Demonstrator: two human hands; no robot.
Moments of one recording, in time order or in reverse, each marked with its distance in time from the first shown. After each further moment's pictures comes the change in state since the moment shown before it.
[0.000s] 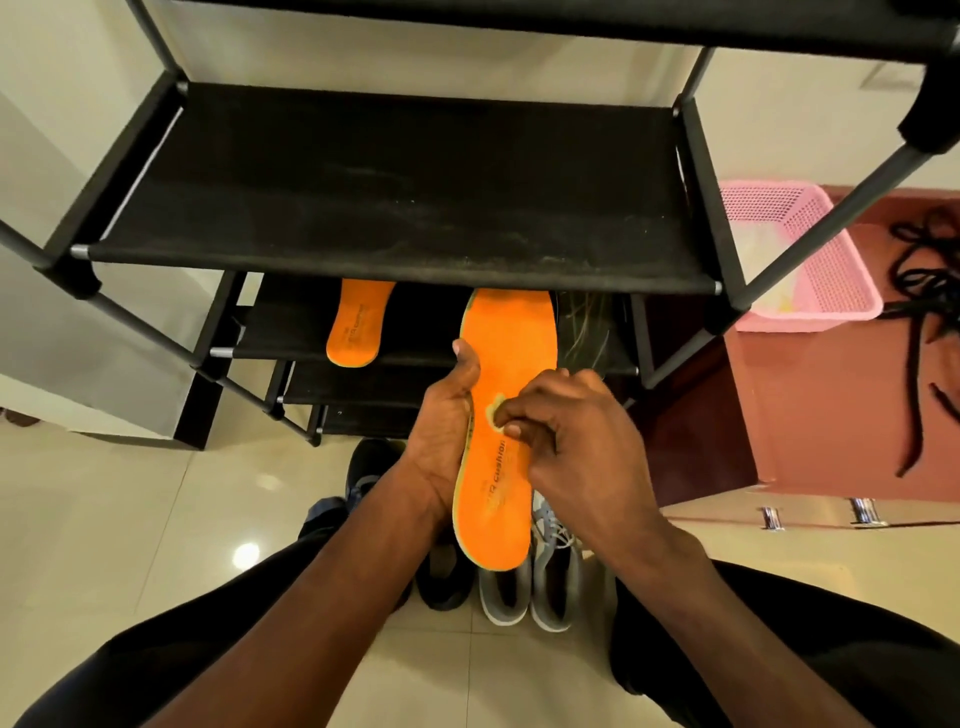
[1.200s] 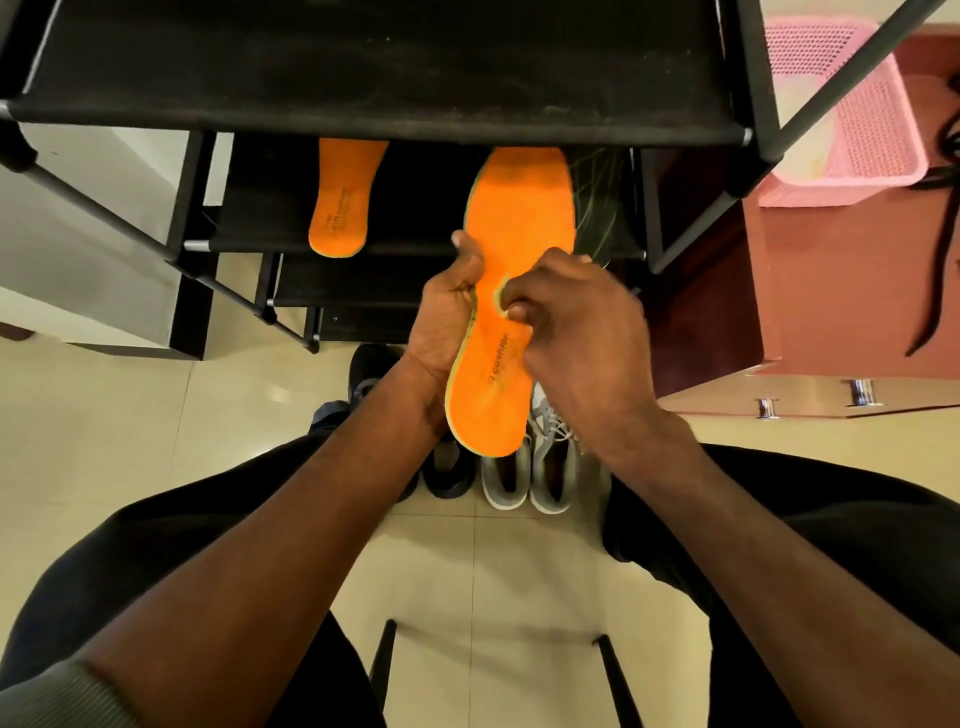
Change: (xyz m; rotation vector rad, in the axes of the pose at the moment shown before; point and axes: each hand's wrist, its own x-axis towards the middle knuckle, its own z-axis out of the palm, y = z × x) left_hand 0.001 -0.020 -0.009 -0.050 -0.126 0.024; right_hand -0.010 -0.011 0.001 -0.097 0.059 -0.016
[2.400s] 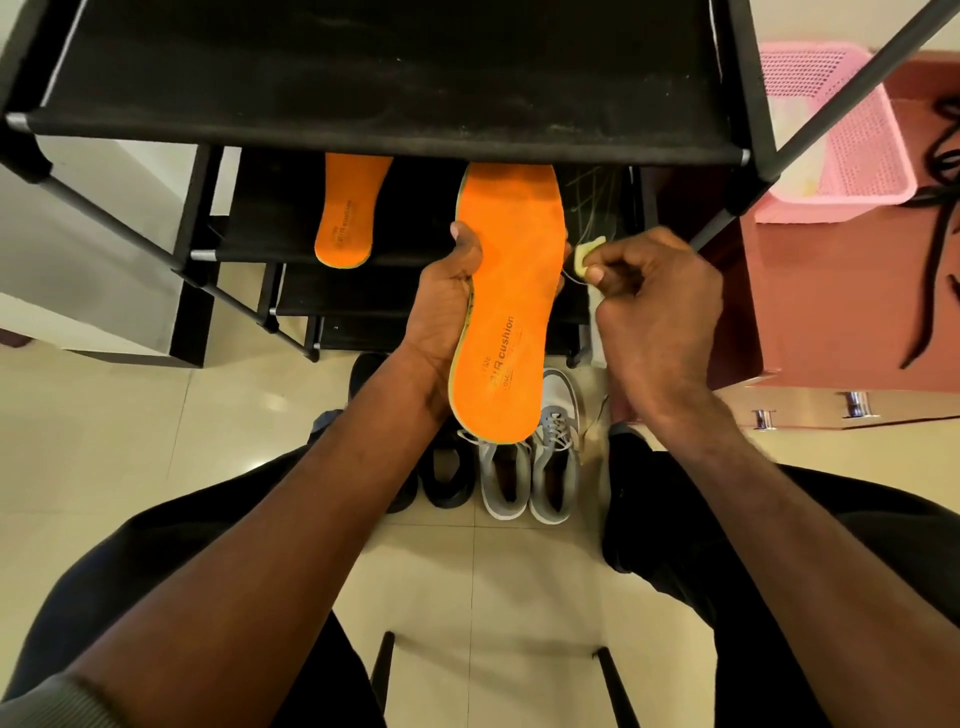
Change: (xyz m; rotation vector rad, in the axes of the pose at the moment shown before) left_hand -0.003 0.022 0.009 0.252 0.114 0.119; right_hand 0.019 0.026 -0.021 0.105 0.227 0.324
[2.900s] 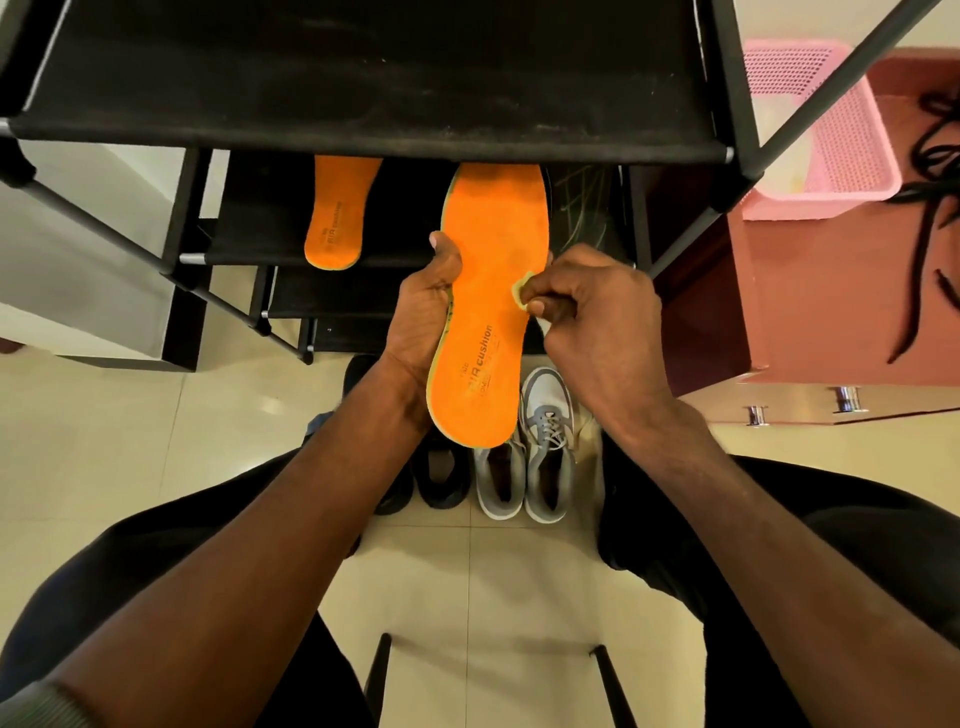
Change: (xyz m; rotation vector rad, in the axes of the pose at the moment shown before) left_hand -0.009 0.000 0.004 0.043 0.066 -0.011; right_hand -0.012 -0.004 0.011 0.028 -0.205 -0.197
